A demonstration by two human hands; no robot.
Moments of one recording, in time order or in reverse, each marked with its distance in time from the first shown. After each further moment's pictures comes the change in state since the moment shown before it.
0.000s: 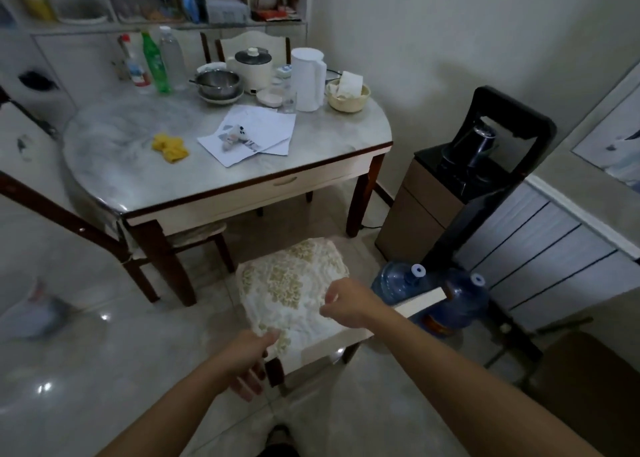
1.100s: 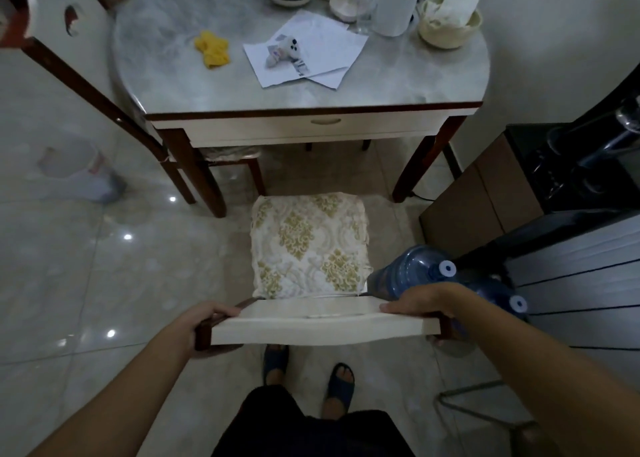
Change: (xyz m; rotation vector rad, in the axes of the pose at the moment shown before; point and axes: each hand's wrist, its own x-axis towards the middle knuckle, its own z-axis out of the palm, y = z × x) left_hand 0.058 -0.005 0.057 -0.939 0.043 -0.393; right_hand 0.118 0.198 -0.078 -0.097 -0.730 0.525
